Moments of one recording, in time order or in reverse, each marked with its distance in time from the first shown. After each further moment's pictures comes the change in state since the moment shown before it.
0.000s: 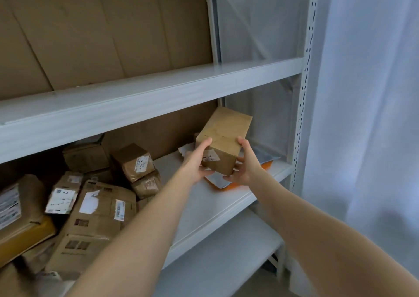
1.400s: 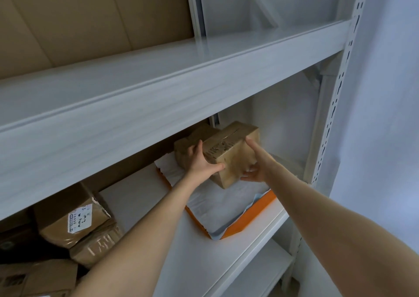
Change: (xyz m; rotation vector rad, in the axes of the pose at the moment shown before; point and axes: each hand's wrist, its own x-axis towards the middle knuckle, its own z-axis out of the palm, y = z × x) left_hand 0.246 -0.019 0.038 0.954 0.020 0.361; right_hand 0.199 -0.092 -0.061 -0.144 0.185 0.044
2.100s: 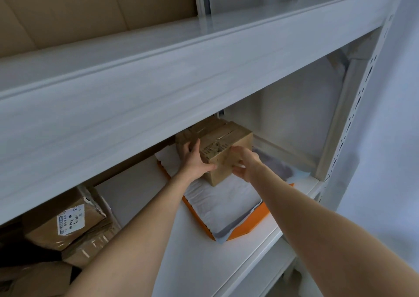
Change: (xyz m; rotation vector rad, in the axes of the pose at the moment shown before) left_hand 0.030 -0.036 -0.004 0.158 -0.046 -0.057; right_hand 0.043 0.029 0.040 -0.142 0.083 -0.074
